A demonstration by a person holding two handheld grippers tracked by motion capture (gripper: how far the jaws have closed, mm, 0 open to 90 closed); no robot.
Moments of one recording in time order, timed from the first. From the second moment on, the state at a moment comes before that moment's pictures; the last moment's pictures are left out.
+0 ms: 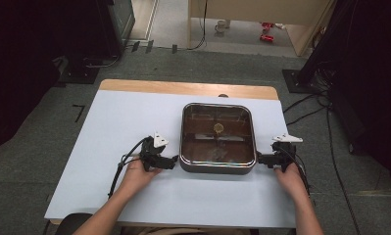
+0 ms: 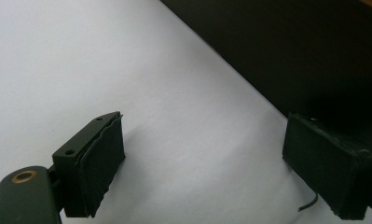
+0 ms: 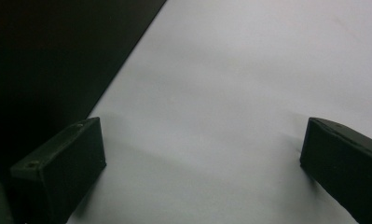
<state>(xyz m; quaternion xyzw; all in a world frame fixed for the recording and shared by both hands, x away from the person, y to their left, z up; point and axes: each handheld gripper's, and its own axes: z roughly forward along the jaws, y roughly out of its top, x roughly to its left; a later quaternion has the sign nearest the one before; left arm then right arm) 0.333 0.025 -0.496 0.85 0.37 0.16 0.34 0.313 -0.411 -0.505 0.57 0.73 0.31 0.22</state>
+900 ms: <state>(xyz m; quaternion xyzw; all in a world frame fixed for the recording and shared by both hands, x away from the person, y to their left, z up) 0.357 0.037 -0.461 0.88 0.36 0.06 0.31 0.313 -0.411 -0.505 0.57 0.73 0.31 0.22</state>
